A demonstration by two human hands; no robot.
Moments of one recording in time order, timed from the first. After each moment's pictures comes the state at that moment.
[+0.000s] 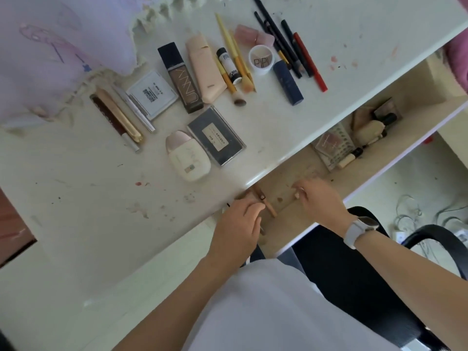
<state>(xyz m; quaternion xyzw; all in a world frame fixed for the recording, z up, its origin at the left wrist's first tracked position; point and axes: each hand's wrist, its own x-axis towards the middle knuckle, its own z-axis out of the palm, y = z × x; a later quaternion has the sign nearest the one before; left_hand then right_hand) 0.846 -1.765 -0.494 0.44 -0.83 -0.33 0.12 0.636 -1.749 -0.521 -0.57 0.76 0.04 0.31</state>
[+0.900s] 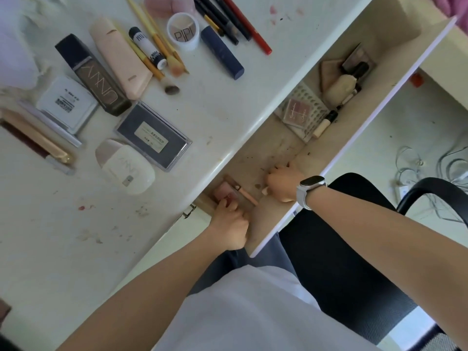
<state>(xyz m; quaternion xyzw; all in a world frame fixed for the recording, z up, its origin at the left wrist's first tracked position) 0.796 -1.768 -0.557 0.18 -0.93 -0.17 -0.26 0.621 -1.756 -0.587 -0.64 0.61 0.29 0.36</state>
